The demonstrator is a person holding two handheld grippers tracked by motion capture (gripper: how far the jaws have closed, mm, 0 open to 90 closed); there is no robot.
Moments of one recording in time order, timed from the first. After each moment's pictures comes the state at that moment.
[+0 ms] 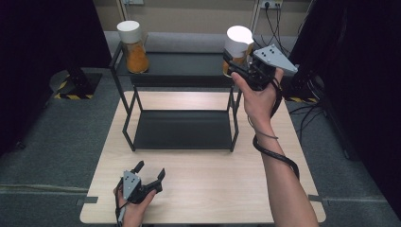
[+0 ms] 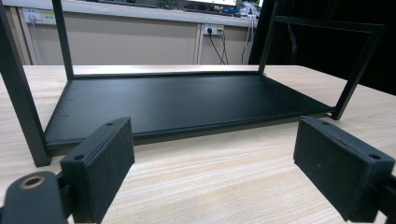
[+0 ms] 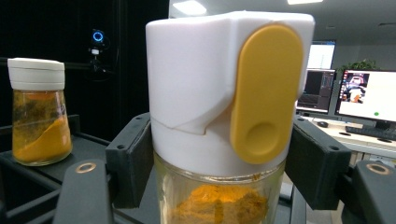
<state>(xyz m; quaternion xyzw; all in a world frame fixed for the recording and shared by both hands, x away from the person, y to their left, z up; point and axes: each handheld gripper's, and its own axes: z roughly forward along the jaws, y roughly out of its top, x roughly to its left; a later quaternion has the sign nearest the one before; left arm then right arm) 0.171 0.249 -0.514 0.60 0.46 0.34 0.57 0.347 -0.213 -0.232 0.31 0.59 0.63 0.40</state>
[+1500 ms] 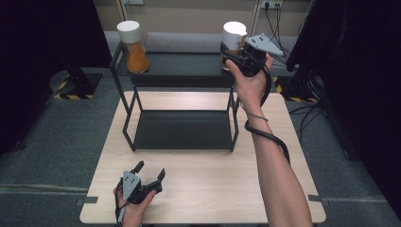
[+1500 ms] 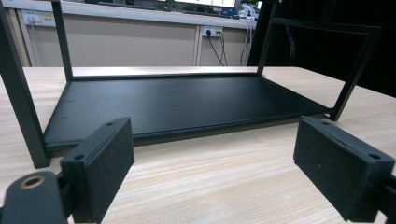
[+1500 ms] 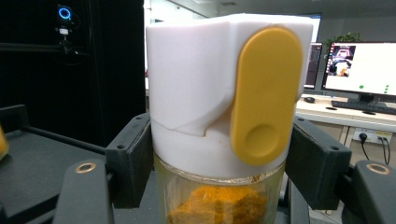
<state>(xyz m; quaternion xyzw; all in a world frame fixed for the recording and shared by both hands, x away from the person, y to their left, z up) 0.171 0.250 -0.516 0.59 0.46 0.34 0.57 0.397 -0.193 -0.227 0.36 0.60 0.59 0.39</state>
